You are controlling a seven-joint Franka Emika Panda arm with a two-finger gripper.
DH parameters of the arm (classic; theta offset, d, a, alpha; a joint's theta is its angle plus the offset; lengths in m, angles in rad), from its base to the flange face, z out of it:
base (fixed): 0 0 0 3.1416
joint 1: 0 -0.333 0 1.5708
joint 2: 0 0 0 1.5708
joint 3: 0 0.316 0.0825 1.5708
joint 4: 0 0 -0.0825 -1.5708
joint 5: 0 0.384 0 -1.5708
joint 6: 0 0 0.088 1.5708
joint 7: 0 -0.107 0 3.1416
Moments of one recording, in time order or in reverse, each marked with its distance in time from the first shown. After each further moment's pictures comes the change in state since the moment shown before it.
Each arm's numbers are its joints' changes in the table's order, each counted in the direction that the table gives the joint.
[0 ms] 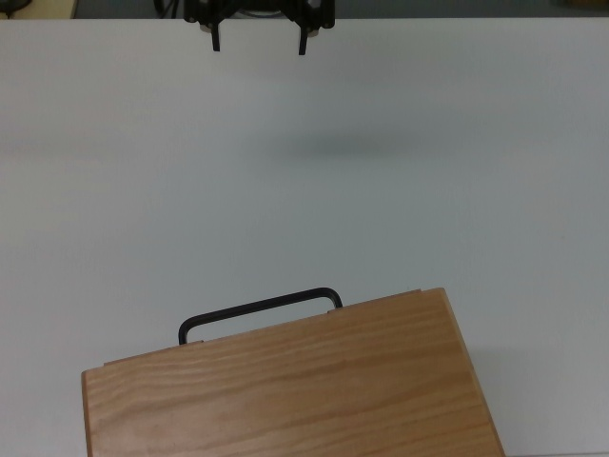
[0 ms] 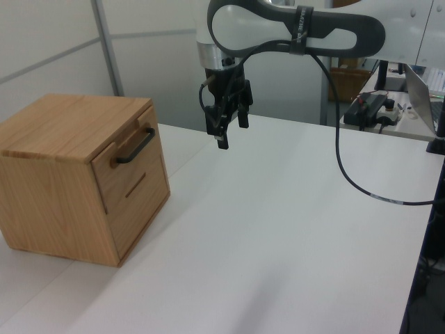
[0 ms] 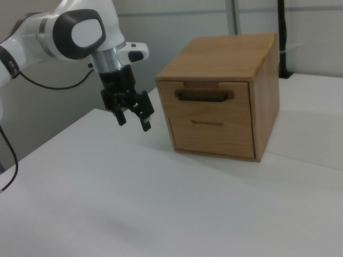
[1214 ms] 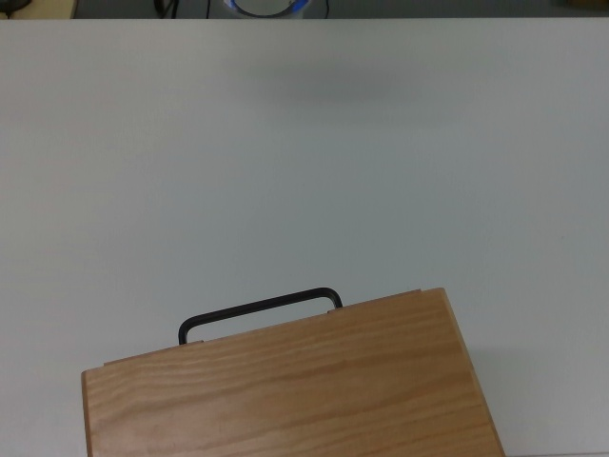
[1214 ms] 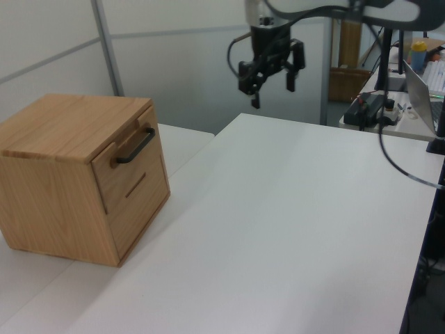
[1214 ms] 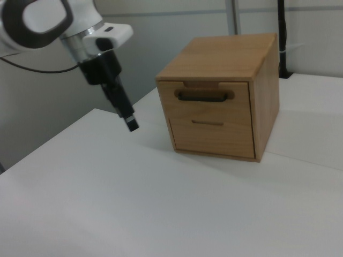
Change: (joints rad) arm 0.086 -0.256 -0.004 -0.166 -0.075 -0.002 -0.387
